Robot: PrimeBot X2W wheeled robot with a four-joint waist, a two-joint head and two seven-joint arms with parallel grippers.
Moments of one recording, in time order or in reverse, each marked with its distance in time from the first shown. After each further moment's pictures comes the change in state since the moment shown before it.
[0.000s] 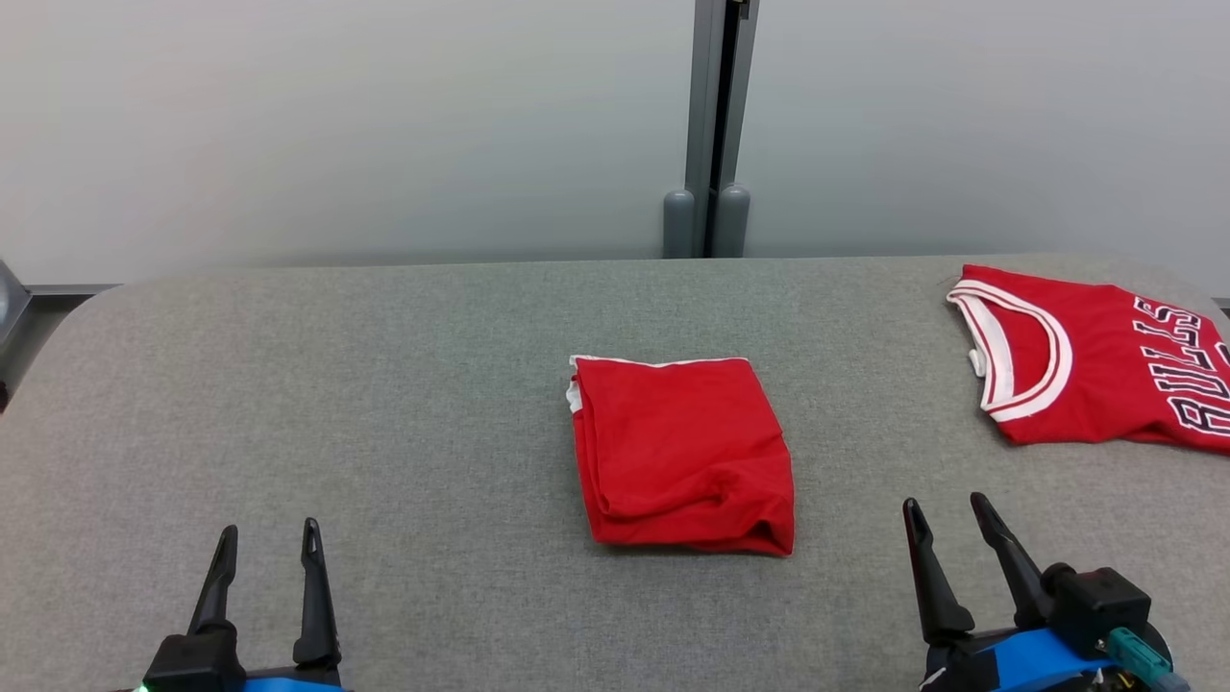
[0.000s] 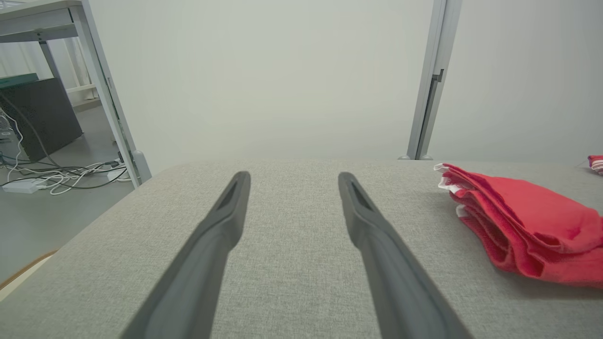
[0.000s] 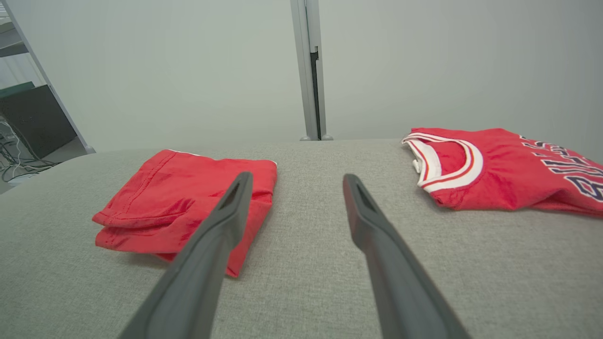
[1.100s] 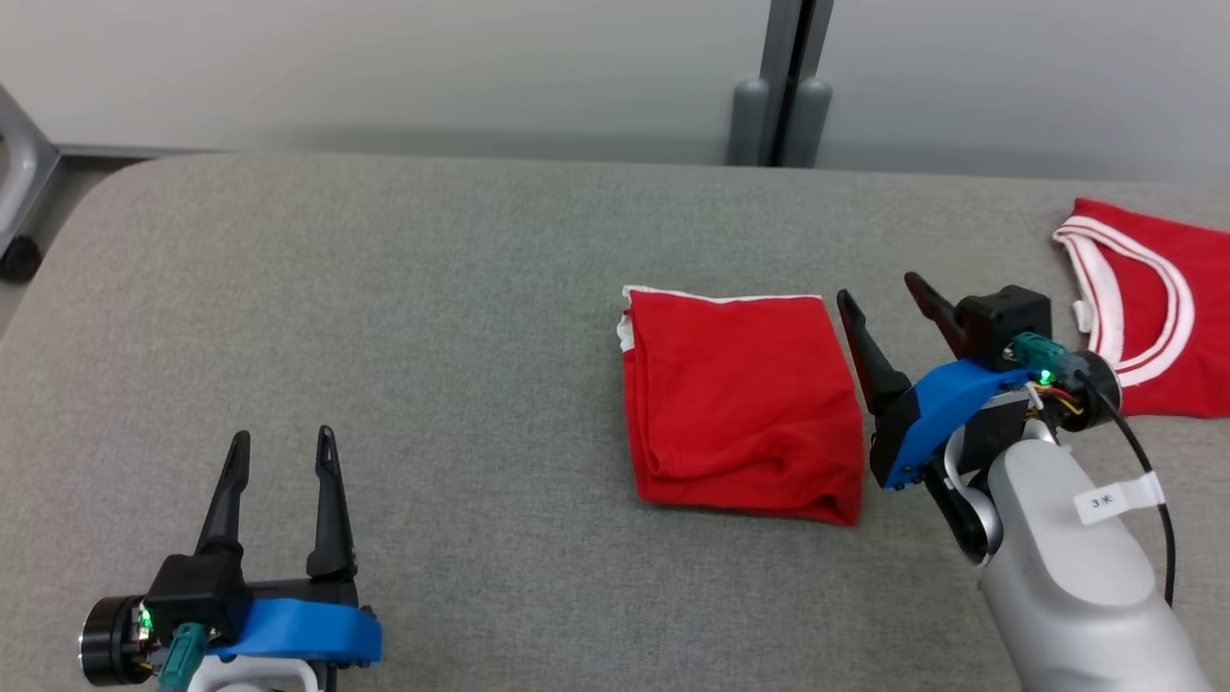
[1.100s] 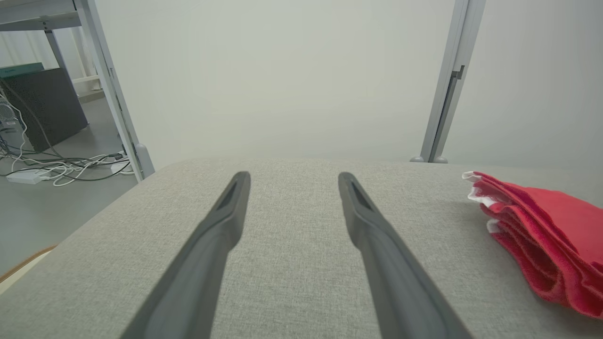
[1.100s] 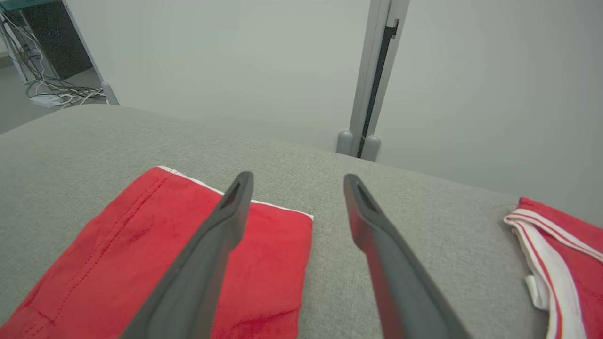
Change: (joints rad) left arm -0.118 0.000 -0.039 -0.019 -0.028 -0.004 0.000; right arm -0.547 -0.044 0.110 0.338 -0.050 0.000 0.182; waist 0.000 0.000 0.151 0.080
